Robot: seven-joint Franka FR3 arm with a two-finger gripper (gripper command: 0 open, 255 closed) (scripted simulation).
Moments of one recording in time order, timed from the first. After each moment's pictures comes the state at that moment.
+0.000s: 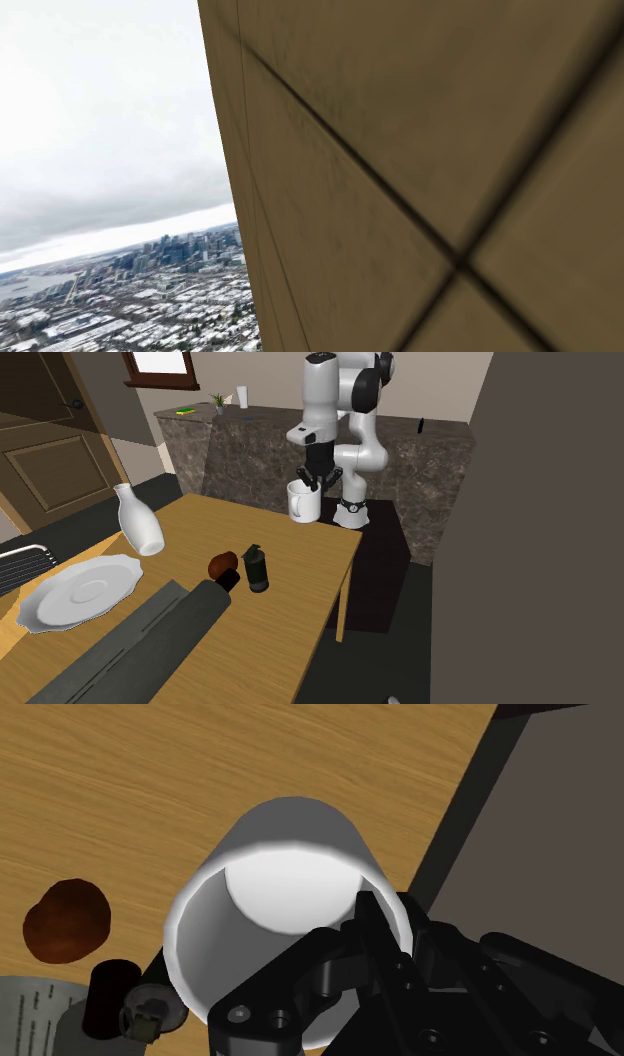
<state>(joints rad) -0.11 -0.37 -0.18 -2.21 -0.07 1.83 -0.27</state>
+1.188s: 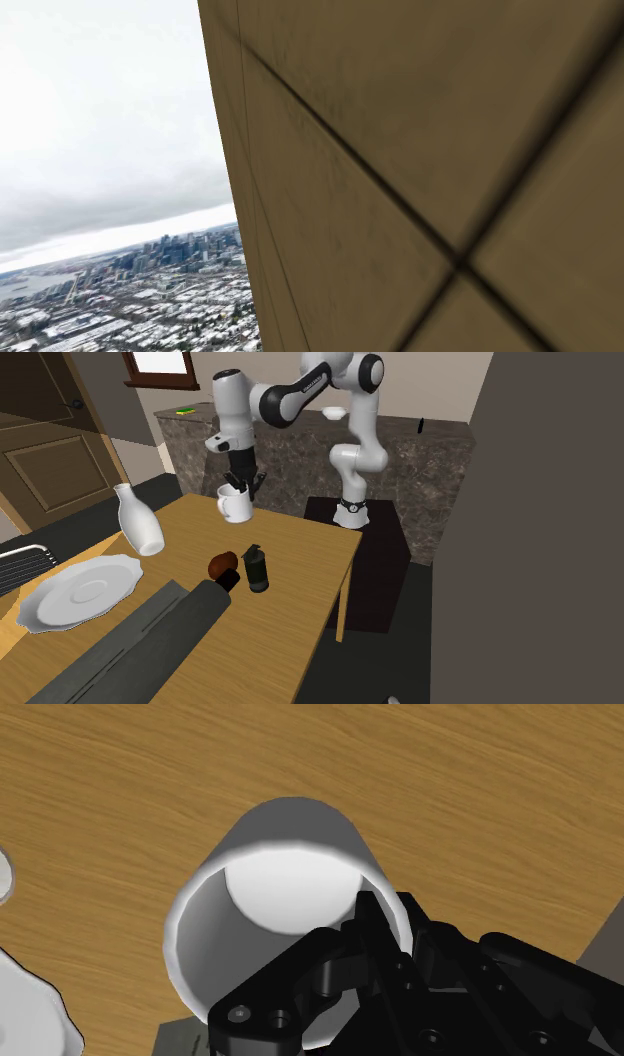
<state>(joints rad) -0.26 -0.06 -0.48 -1.98 -0.04 1.91 -0.74</state>
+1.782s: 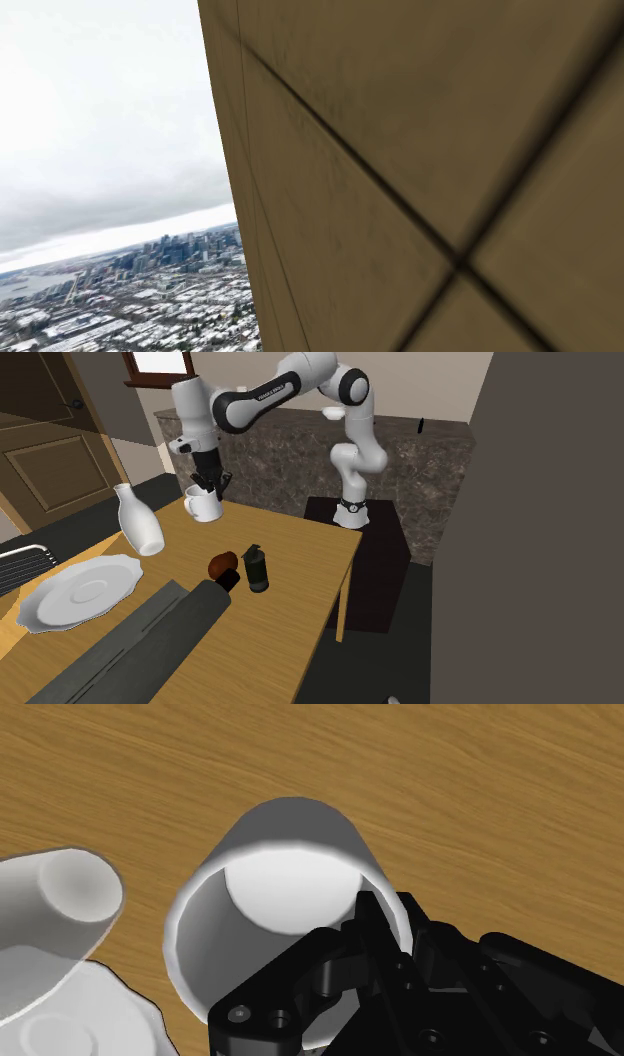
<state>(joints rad) -0.40 0.23 -0.57 -1.70 0.11 1.87 -0.99</state>
